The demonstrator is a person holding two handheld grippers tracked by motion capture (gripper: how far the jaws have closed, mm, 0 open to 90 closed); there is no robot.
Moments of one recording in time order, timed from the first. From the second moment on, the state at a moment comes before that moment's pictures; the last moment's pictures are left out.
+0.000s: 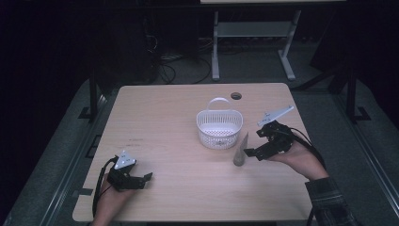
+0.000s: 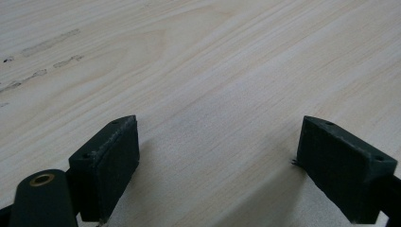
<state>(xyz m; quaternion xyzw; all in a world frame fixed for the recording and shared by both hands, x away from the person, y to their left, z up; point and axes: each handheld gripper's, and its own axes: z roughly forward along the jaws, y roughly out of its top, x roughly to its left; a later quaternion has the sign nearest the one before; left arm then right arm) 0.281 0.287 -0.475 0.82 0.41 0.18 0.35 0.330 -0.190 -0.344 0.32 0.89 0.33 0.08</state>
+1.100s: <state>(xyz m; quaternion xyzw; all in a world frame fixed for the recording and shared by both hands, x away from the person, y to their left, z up) 0.281 0.287 -0.475 0.82 0.41 0.18 0.35 0.349 -0.153 -0.349 0.30 0.90 0.29 0.08</state>
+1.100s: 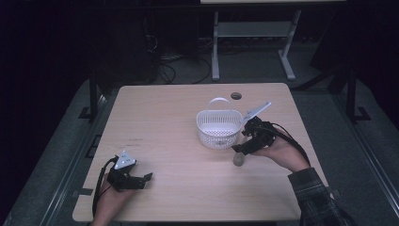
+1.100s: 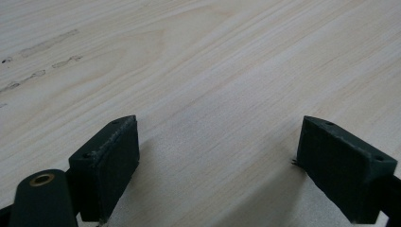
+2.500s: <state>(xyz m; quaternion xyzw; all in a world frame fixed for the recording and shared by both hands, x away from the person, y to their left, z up) 0.281 0.286 -0.475 0.82 0.41 0.18 0.35 0.352 -0.154 -0.309 0.29 0.90 0.30 0.11</state>
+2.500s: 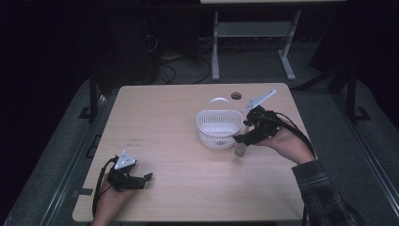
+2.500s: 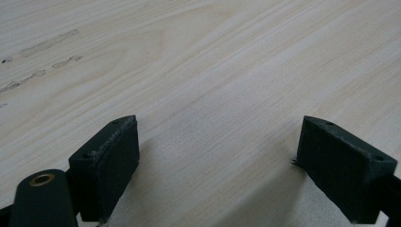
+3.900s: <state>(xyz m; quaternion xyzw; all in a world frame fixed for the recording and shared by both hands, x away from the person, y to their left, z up) 0.281 0.286 -0.475 0.82 0.41 0.18 0.35 0.365 -0.151 -0.239 0.28 0.89 0.32 0.13</state>
